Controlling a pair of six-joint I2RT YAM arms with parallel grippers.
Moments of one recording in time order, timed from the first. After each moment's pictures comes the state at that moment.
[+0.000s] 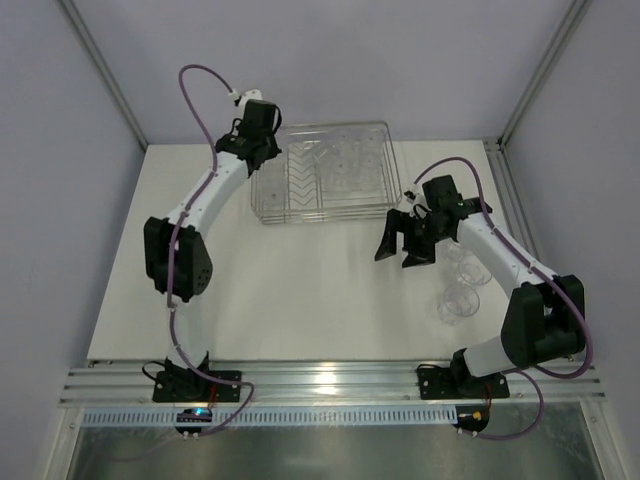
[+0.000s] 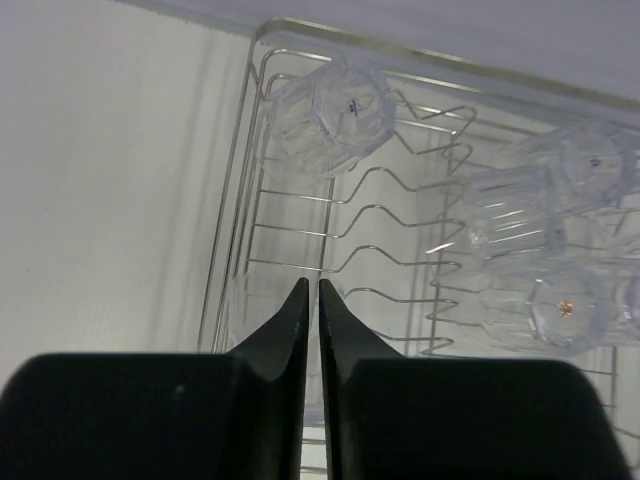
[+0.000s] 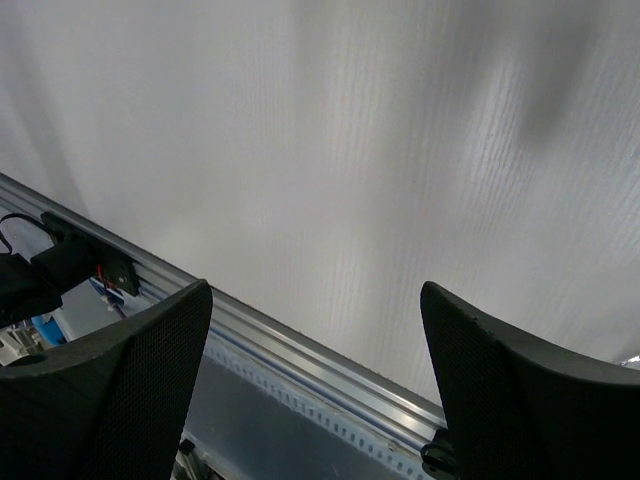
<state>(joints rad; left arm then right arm) -0.36 2.05 1.96 -0.56 -0.37 -0.46 0.23 1.45 1.09 -0.82 -0.47 0.34</state>
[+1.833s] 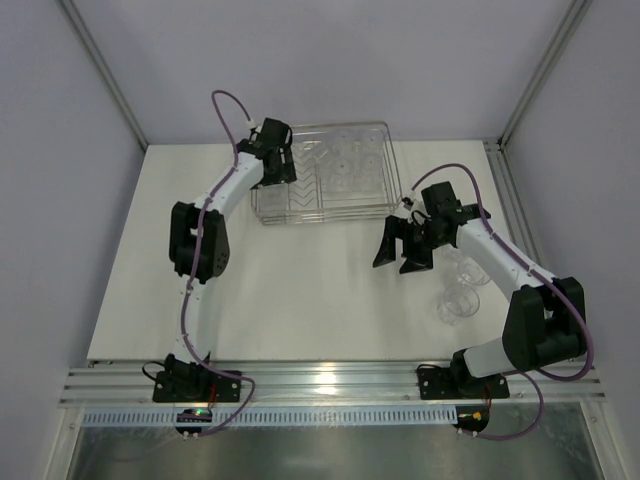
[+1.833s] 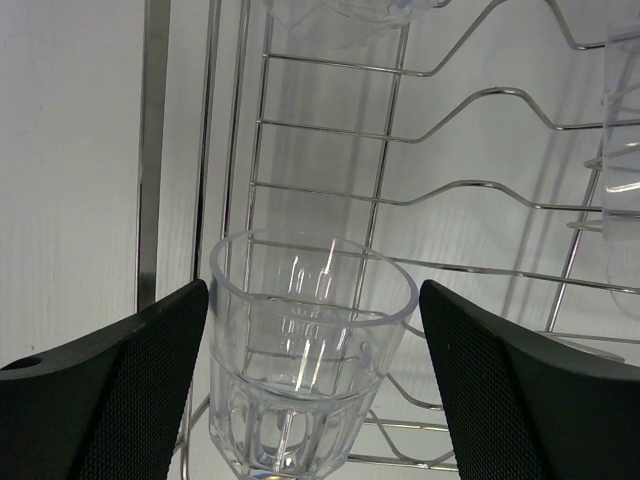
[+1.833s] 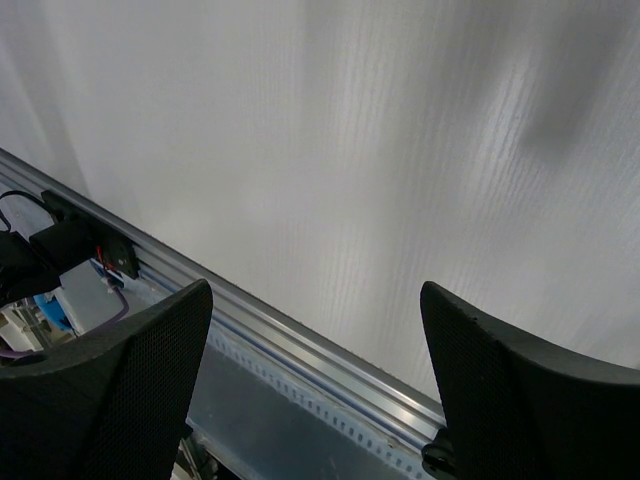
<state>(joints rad) -0.36 2.26 2.07 -0.79 -0.30 -0.47 0.23 1.43 1.04 -0.78 -0.51 0.33</state>
